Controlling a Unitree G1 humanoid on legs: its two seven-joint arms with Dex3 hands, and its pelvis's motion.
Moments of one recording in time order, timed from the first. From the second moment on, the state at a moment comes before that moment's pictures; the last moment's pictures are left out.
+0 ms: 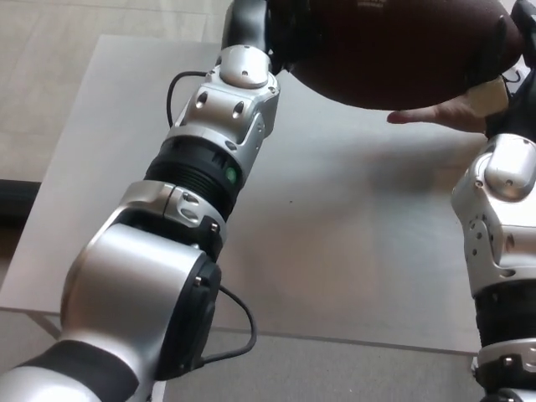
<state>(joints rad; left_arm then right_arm) -1.20 -0.06 -0.01 1.12 -0.05 0.28 0.23 -0.66 0.01 -0.24 0.46 0.04 0.02 -0.49</state>
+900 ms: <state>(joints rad) -1.29 -0.06 -0.09 1.20 0.03 0.36 0.15 -0.73 0.04 -0.38 0.56 0.20 0.01 -0.51</state>
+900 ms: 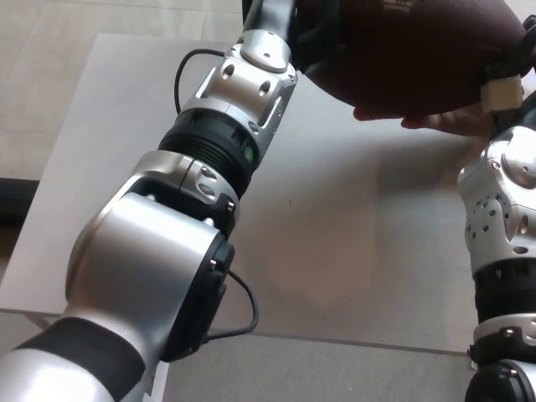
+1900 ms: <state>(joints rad) -1.28 -0.07 -0.05 1.16 0.06 0.45 0.07 -0.62 -0.15 -0.21 0.51 0.18 0.10 -0.45</state>
